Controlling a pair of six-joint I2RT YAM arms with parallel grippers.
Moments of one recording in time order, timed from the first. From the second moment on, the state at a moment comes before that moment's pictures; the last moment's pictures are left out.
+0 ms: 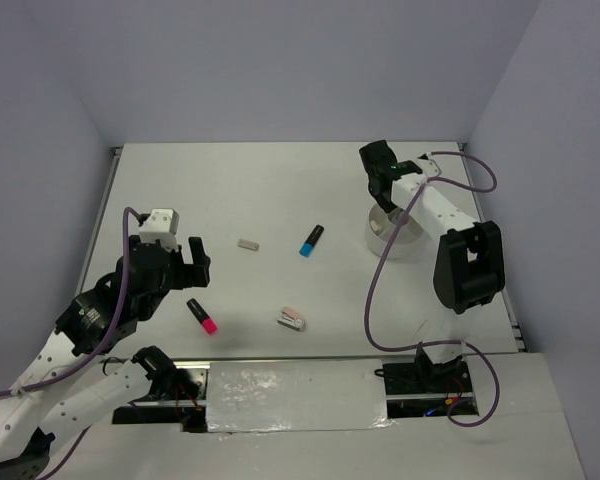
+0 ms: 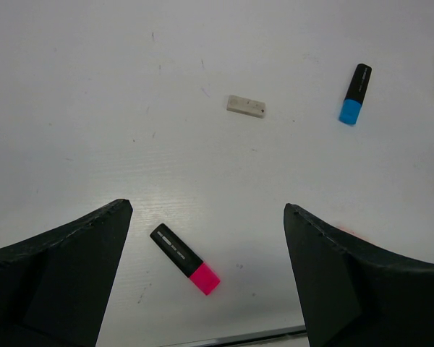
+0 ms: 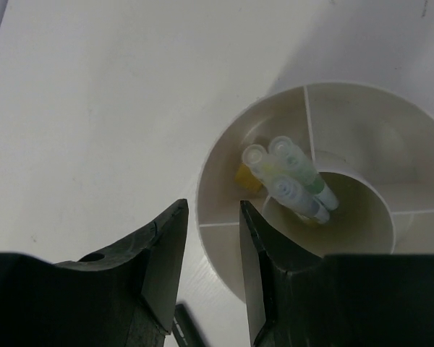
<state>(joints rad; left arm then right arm) -0.67 0.64 0.93 -0.81 -0.48 -0.40 0.29 1.79 1.47 -0.77 0.67 1.30</state>
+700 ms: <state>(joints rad) -0.64 1.02 1.02 -0.73 -0.42 -0.56 0.45 1.65 1.64 -0.53 0.18 0.59</state>
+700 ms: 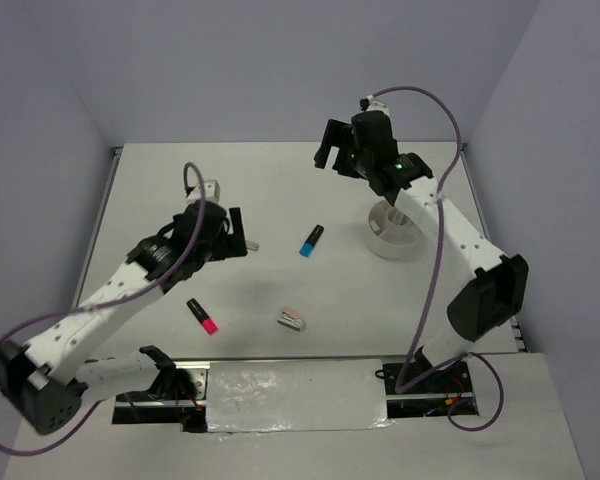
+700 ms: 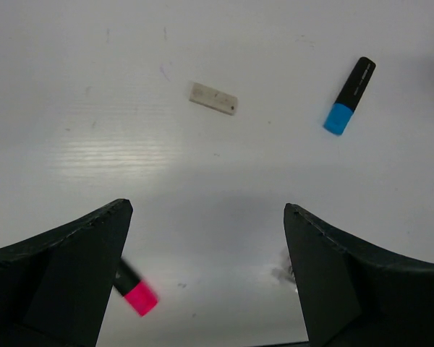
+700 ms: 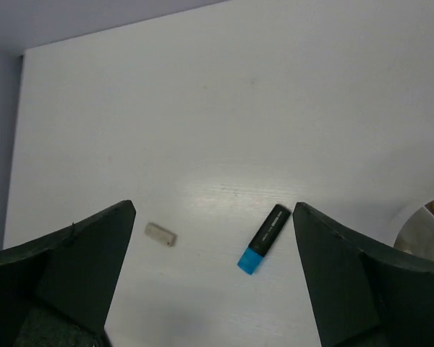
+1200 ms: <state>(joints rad) -0.48 1.87 1.38 -0.69 -0.39 -0.96 0.53 1.03 1.17 -0.49 0.03 0.29</state>
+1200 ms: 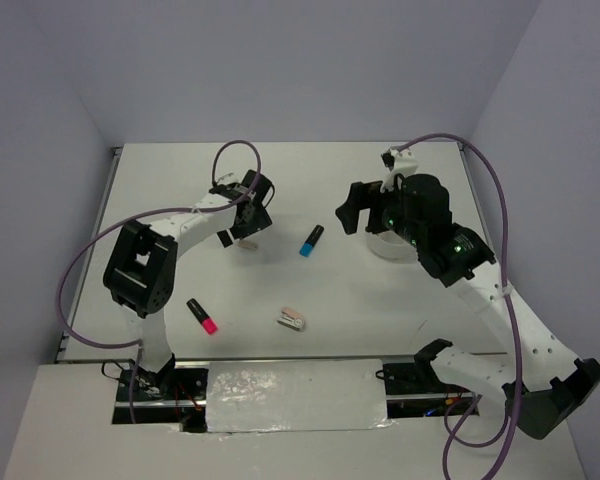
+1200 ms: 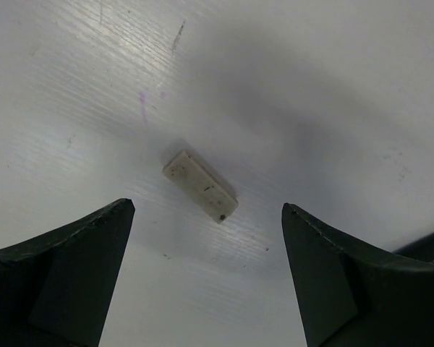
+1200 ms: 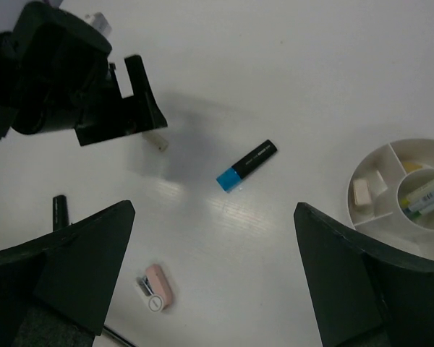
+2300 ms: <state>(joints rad) -0.49 2.00 1.40 -0.77 -0.49 -1.27 0.53 1.01 1.06 -0.44 -0.07 0.28</state>
